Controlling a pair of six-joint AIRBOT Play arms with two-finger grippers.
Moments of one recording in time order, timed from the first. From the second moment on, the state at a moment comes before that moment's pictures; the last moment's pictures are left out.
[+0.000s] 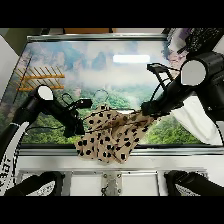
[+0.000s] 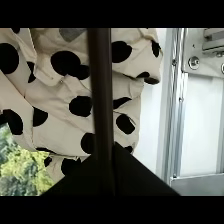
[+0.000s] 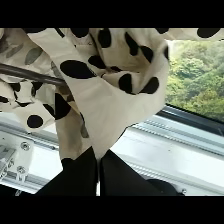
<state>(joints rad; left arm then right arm) -0.20 -1.25 1.05 1.02 -1.64 -0.34 0.48 -1.22 1.59 -1.43 1.84 1.81</state>
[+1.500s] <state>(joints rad) -0.26 -1.25 1.05 1.02 -1.59 -0.33 0.74 -1.35 1.80 -1.37 1.60 1.80</state>
